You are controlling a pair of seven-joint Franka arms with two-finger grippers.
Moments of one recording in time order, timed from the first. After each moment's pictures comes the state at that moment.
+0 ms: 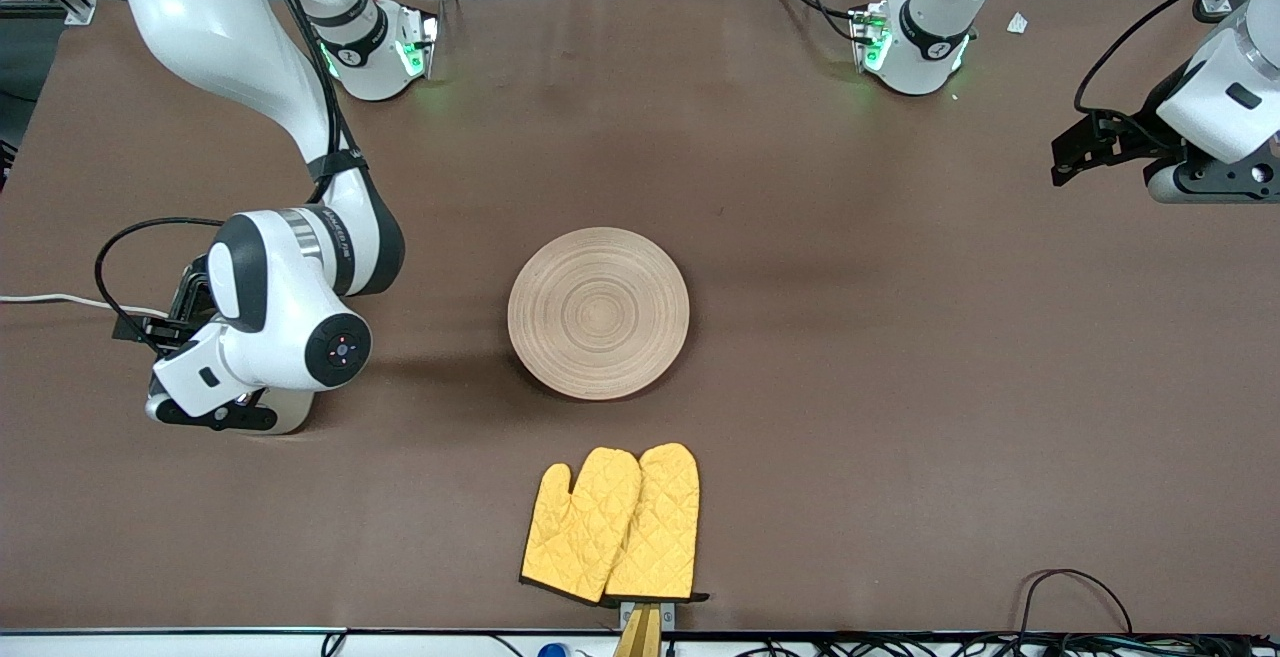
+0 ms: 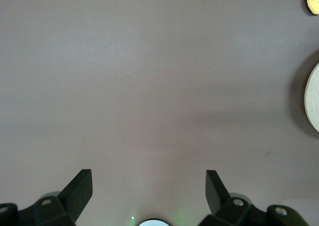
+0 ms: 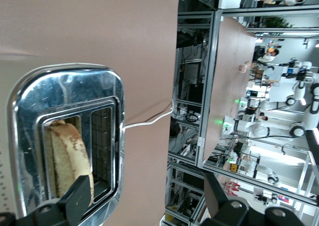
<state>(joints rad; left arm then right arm) -0.04 -0.04 -0.08 -1.61 0.01 1.51 -0.08 0.30 0.62 -0.04 -1.33 -0.85 1.38 0.42</state>
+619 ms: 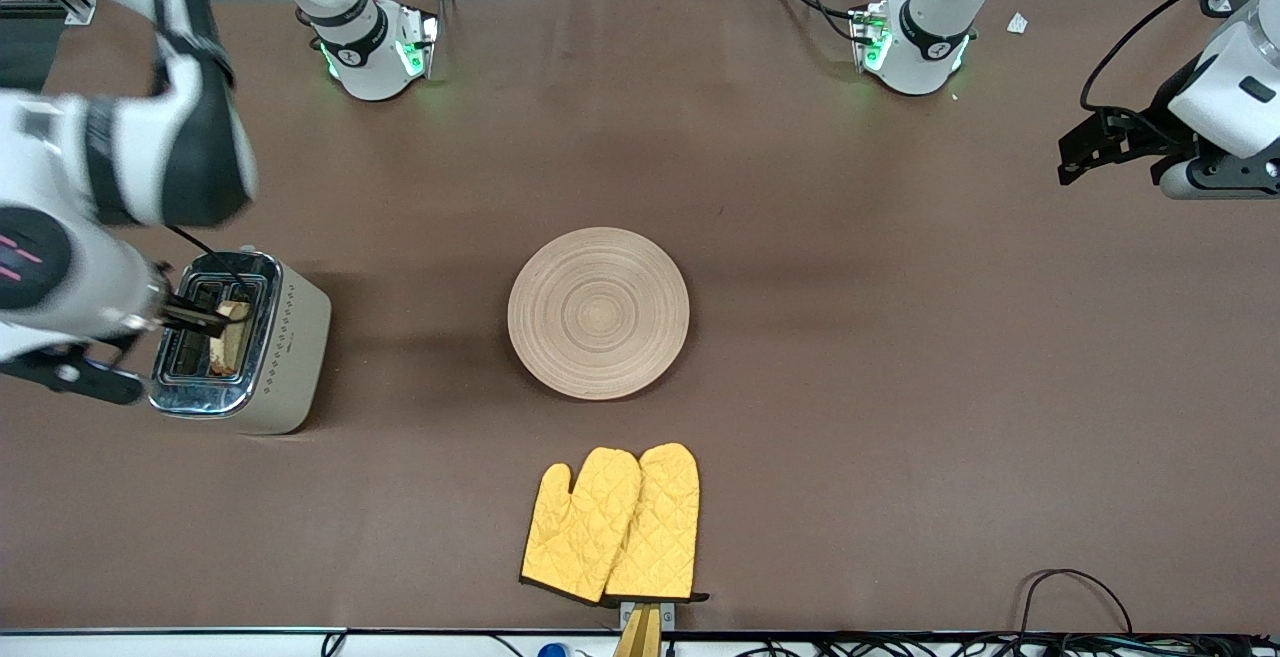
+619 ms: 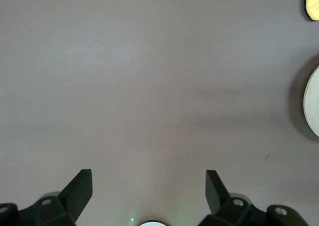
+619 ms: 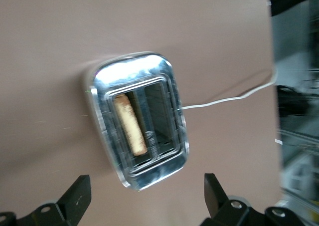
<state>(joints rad) -0.03 -0.05 -0.08 -1.60 0.01 1.51 -0.08 0.15 0.38 -0.04 -1.24 -0.30 1.43 0.41</state>
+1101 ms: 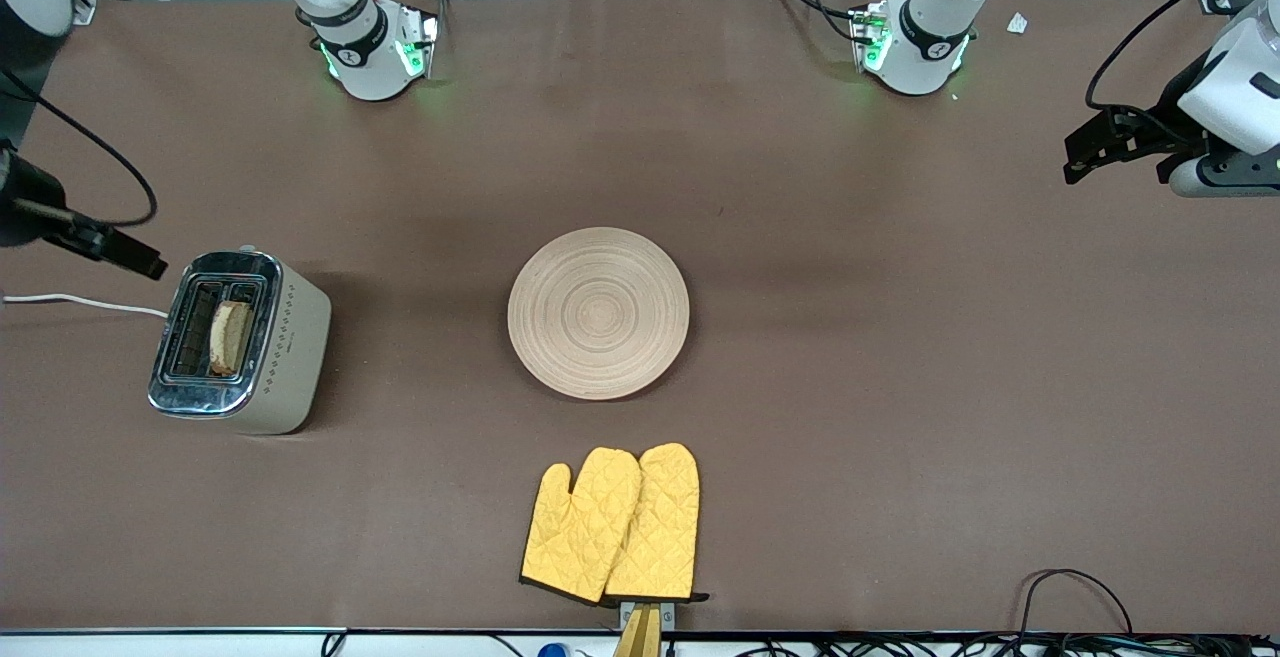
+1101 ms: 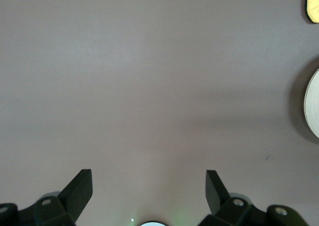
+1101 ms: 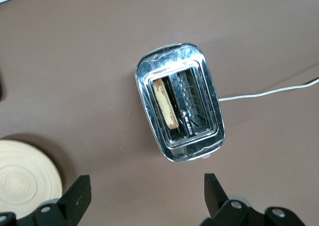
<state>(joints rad) -0.03 -0.05 -0.08 -1.60 0.01 1.51 -0.08 0.03 0.09 -0.04 -1.48 -0.02 1.55 0.33</state>
